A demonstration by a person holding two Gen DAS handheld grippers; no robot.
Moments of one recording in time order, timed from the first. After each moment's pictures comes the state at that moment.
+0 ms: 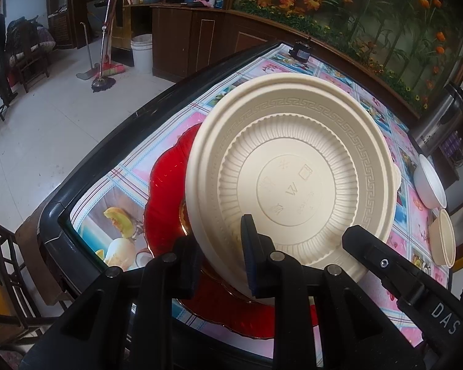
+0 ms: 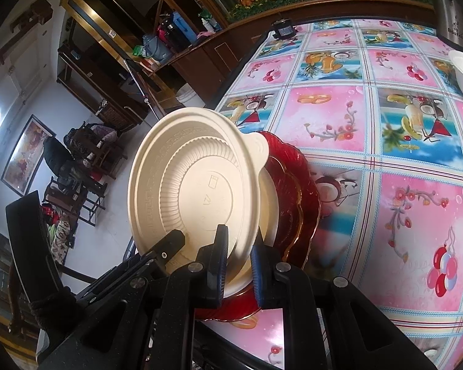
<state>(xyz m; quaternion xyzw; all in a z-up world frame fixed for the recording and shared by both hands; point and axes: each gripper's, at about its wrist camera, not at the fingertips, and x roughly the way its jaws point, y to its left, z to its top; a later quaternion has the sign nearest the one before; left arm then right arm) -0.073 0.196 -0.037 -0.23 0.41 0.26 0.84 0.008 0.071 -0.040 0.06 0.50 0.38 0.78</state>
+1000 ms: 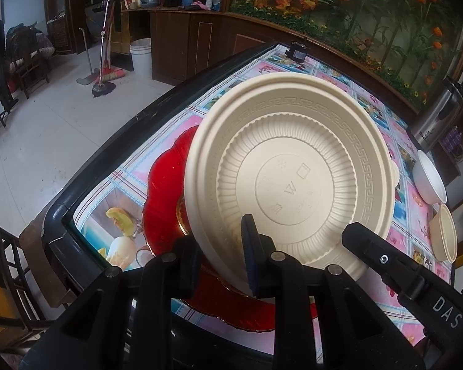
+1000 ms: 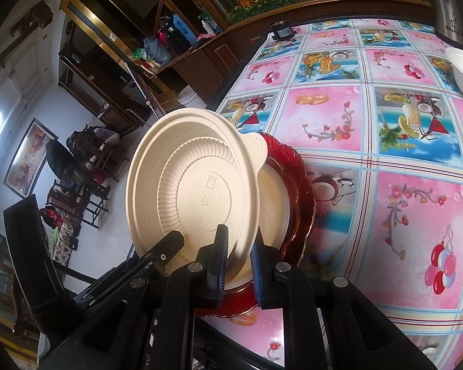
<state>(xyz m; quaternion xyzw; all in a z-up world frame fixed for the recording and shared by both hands) -0.071 0.188 -0.031 -0.22 0.41 0.26 0.85 0.008 0.064 -0.040 0.07 0.50 0.38 0.78</state>
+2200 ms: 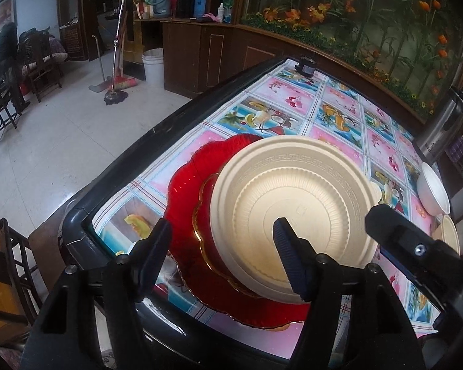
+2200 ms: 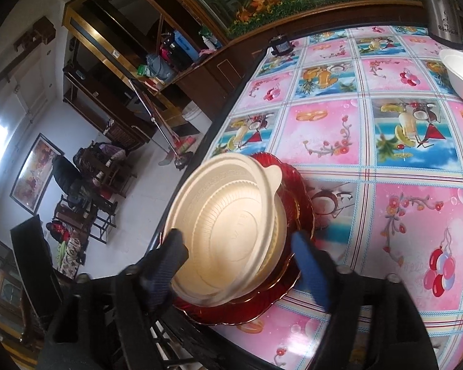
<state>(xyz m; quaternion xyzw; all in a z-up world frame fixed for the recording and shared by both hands) -0.081 0.187 -0.016 -0.21 0.39 0.29 0.85 0.004 0.051 -0.022 0.11 0.47 0.38 0.79</state>
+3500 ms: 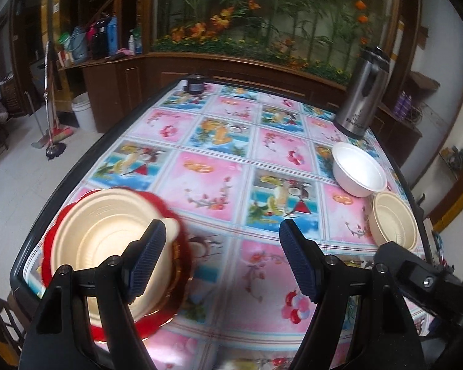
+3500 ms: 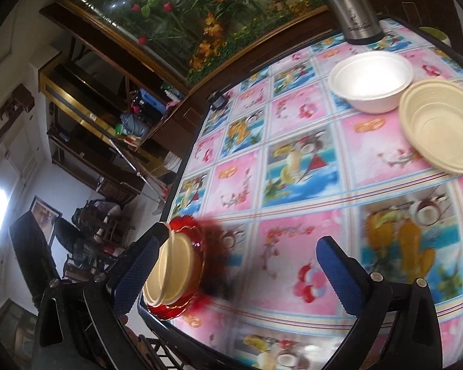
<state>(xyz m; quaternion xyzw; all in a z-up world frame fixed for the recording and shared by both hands) 0.010 0.059 0.034 -0.11 0.37 0.15 0.91 0.053 -0.119 0.005 0.22 0.45 0.31 0.81</state>
